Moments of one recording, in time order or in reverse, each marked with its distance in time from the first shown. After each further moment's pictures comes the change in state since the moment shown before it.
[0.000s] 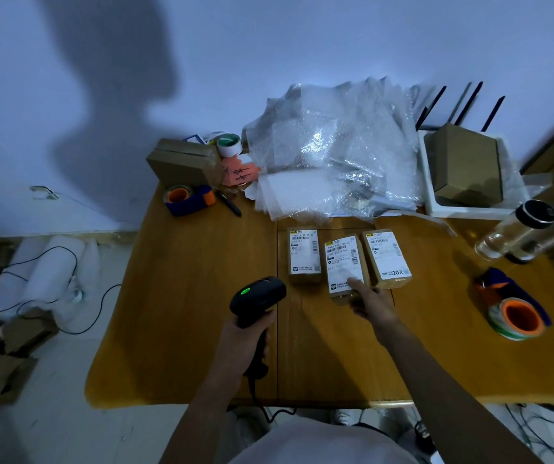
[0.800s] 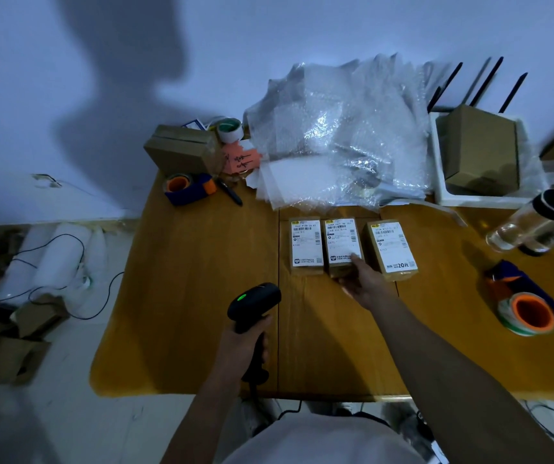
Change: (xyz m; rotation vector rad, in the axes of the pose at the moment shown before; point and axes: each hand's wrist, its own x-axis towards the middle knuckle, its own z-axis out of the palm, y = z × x) left_hand 0.006 -0.019 0.003 -0.037 0.059 -0.094; right_hand 0.058 -0.013 0.023 0.294 0.015 0.270
